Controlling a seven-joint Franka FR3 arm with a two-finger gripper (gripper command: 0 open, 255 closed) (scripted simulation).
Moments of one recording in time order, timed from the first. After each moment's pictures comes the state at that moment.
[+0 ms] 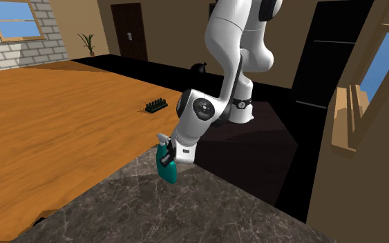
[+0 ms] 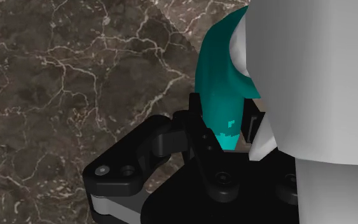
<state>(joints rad) -0.19 0.51 -0.36 -2.21 -0.67 2.58 -0.92</state>
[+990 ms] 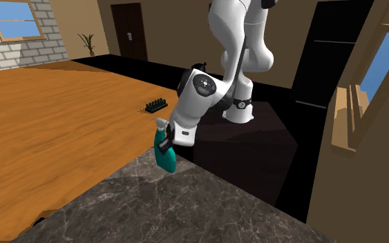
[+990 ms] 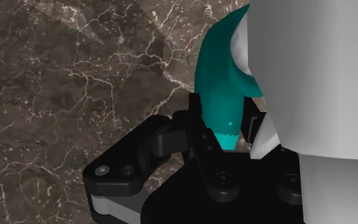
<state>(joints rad) -0.18 0.34 -0.36 -2.25 -0.65 2.45 -1.00</state>
